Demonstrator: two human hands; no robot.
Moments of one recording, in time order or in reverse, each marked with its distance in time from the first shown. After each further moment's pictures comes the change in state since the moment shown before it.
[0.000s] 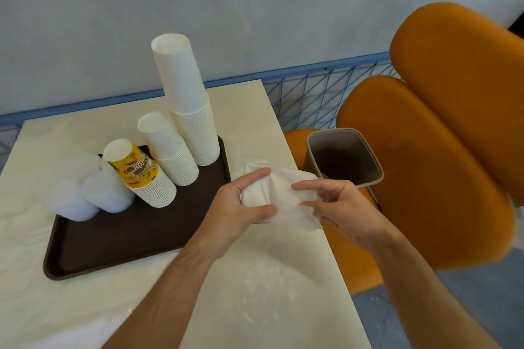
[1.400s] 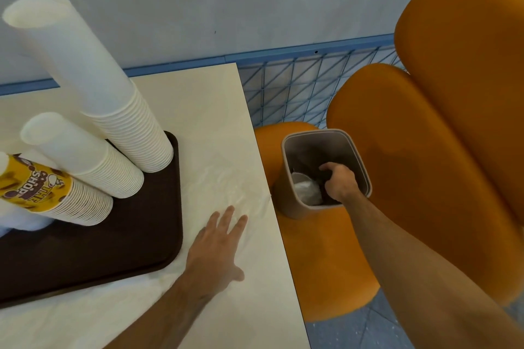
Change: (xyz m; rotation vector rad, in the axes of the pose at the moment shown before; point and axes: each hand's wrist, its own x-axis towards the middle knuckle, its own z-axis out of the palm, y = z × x) left_hand 0.085 -0.094 0.060 1.467 -0.208 -0.255; right_hand 0.192 0.093 -0.175 -0.802 0.377 0.287
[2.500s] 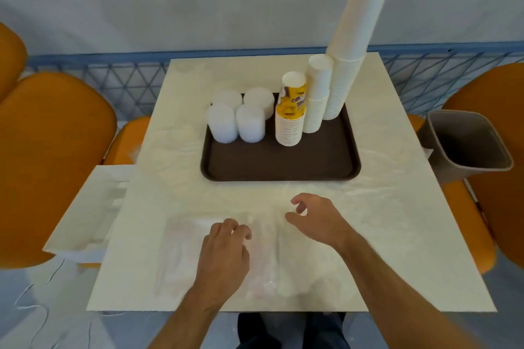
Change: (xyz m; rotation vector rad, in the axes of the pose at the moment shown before) left_hand -0.301 -0.277 0.112 -0.359 0.466 -0.212; right_hand -0.374 -0.216 0.268 -0.106 -0.320 -0.386
